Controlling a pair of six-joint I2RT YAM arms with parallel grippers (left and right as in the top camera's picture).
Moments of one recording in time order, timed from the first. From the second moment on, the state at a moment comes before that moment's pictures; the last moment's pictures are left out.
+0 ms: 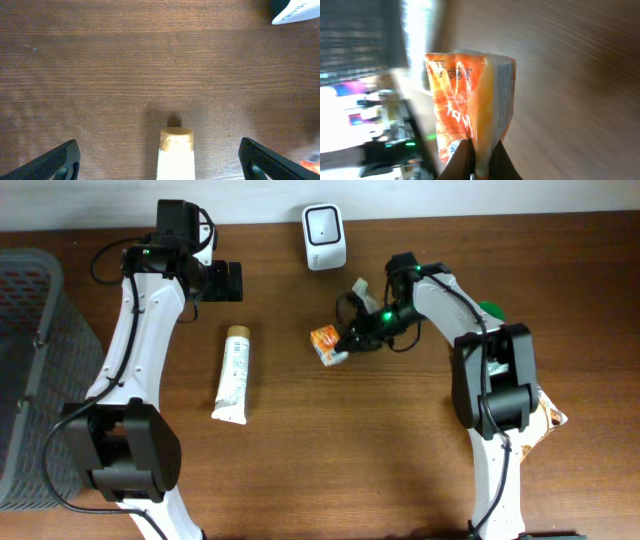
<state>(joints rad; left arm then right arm) -0.07 1.97 1.84 -0.94 -0.01 -0.04 0.20 2.34 1.82 -1.07 -1.00 -0.16</state>
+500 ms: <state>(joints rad) -0.07 1.97 1.84 -0.94 -0.01 -0.04 0.09 2.22 1.84 -1.08 -1.51 0.04</state>
